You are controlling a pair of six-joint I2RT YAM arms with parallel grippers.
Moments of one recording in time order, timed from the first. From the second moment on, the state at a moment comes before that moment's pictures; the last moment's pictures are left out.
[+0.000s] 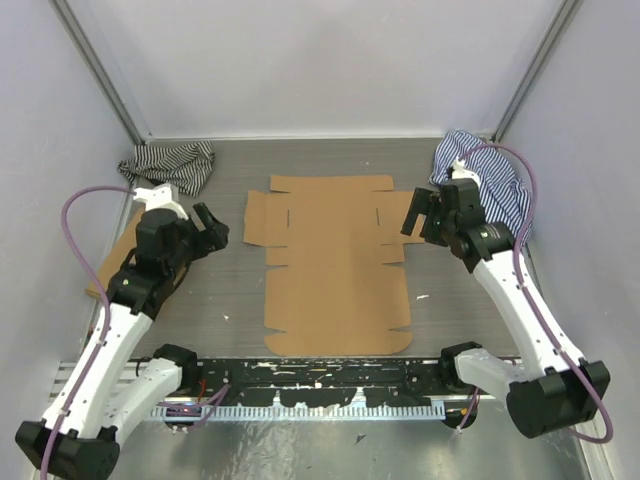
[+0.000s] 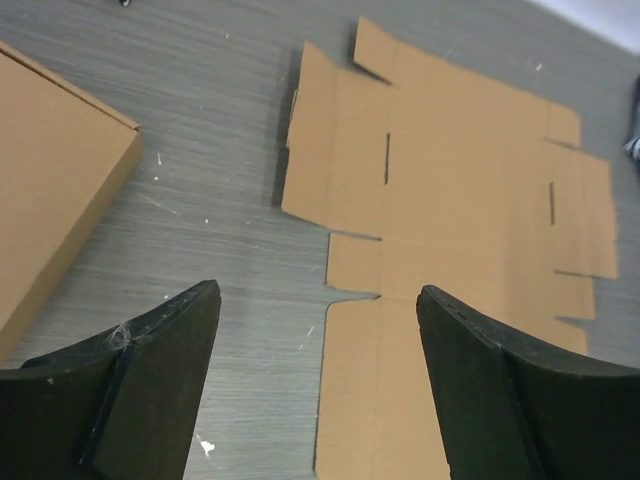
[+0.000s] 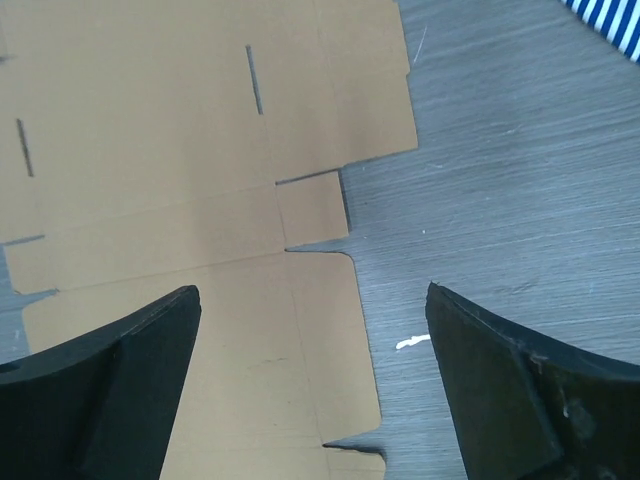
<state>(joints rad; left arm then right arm) -0.30 0.76 0.82 -0.51 -0.16 -0.54 0.24 1.04 1.06 -0.73 0.15 0.44</state>
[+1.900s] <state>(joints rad) -0.31 1.41 0.79 -0.33 -0.01 -0.58 0.23 1.64 0.93 -0.38 -0.08 0.45</state>
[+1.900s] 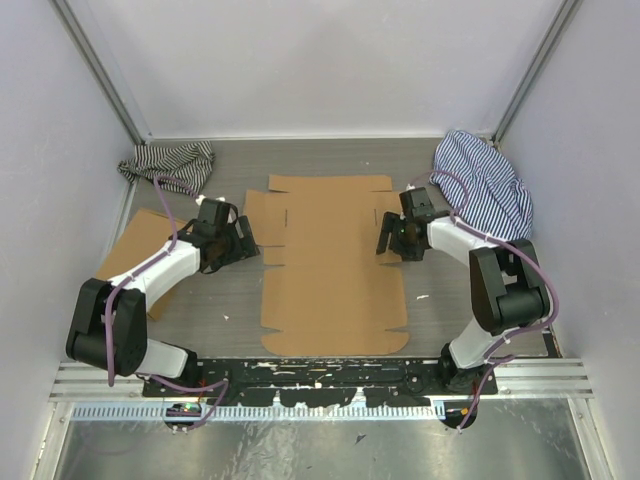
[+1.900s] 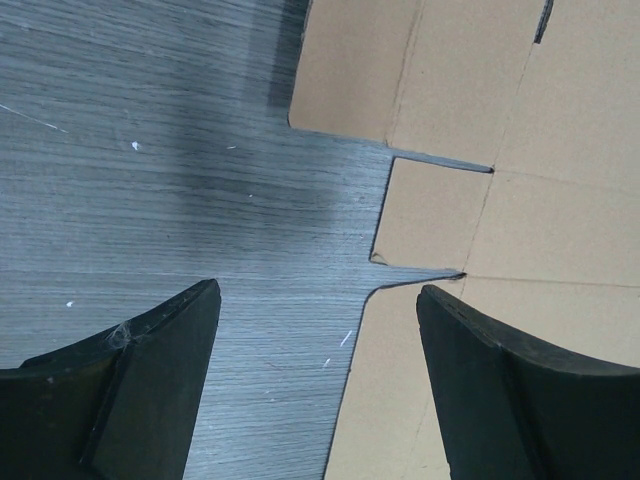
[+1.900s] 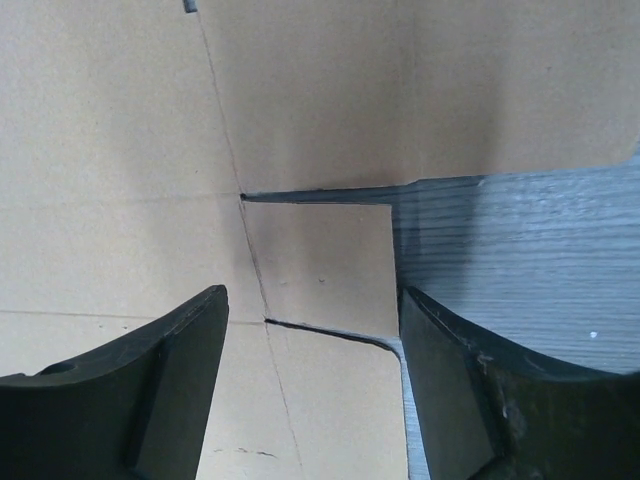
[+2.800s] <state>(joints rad) -0.31 1.42 0.78 -0.32 0.01 -0.57 0.35 1.63 1.08 -0.51 0.11 0.49</state>
